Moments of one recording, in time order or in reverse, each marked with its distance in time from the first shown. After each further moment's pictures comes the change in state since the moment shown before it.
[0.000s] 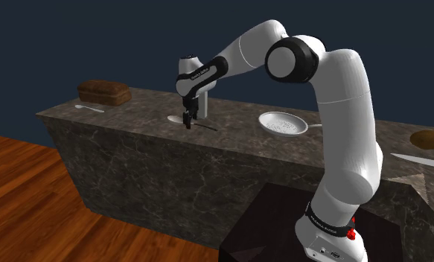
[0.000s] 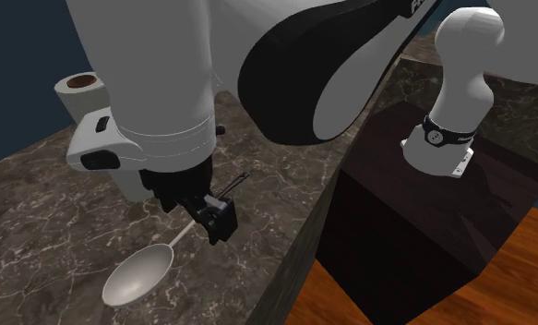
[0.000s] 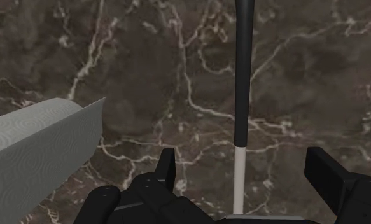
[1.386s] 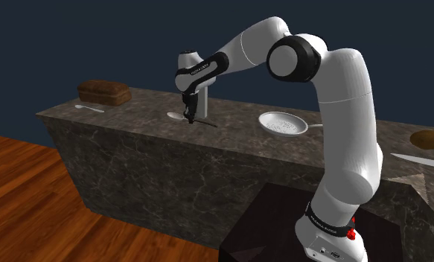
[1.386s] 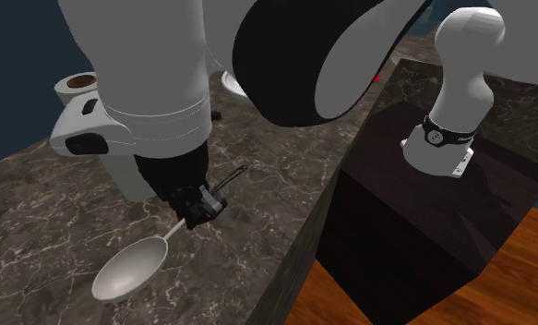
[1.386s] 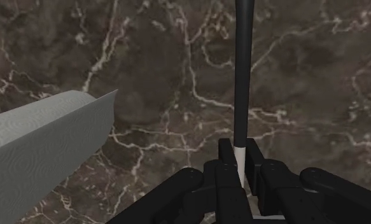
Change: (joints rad) arm 0.000 -0.016 0.001 0.028 0.002 -0.042 -0.004
